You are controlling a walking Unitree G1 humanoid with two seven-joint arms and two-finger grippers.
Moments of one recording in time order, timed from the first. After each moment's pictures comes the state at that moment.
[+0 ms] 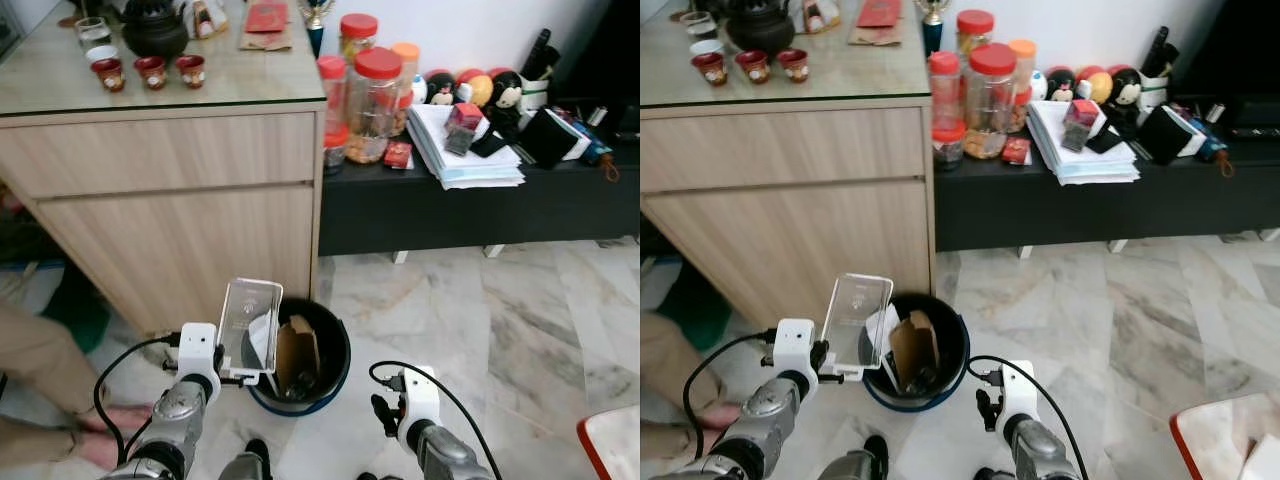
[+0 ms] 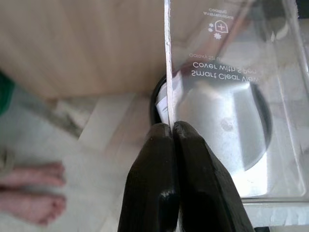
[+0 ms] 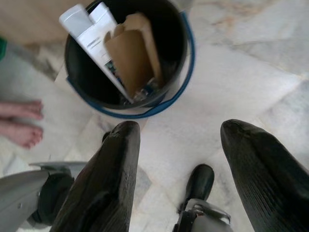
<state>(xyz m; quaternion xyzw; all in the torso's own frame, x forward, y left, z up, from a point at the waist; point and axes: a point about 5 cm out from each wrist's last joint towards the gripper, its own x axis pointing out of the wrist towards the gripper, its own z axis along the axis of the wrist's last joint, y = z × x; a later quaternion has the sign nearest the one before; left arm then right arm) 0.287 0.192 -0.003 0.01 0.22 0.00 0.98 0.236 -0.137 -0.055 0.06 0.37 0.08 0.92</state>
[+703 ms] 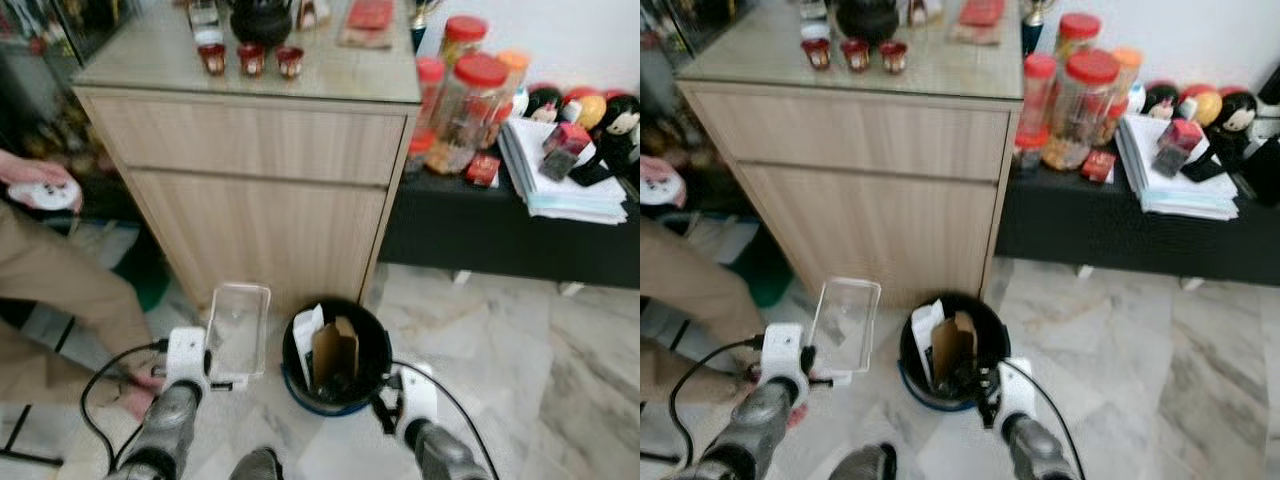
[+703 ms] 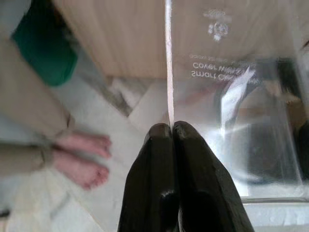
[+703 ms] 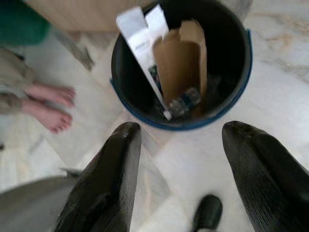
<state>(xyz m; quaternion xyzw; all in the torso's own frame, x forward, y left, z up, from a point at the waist) 0.281 0.208 -0.005 0.02 0.22 0.03 0.97 0.243 -0.126 -0.050 0.07 0.37 0.09 0.92</state>
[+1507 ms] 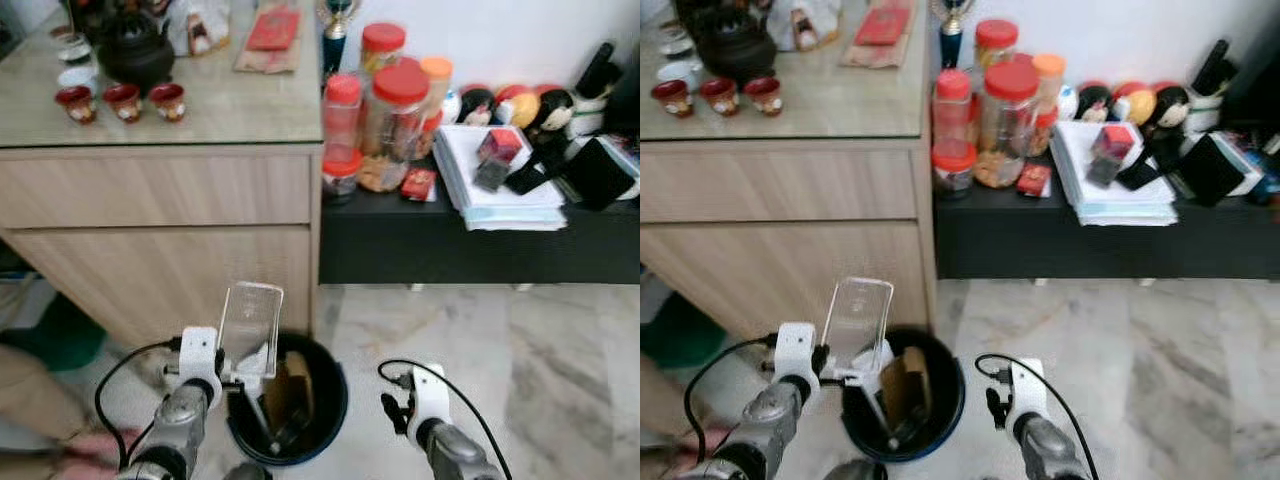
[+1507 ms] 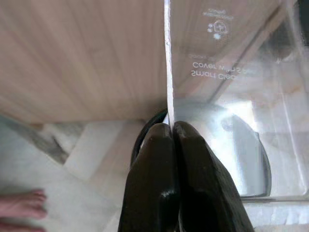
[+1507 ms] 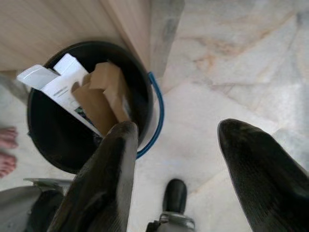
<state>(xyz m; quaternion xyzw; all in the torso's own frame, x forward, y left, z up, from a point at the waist) 0.289 0.188 -0.001 0.01 0.22 -0.01 0.98 0.241 -0.138 -0.052 0.06 0.37 0.08 0.92</state>
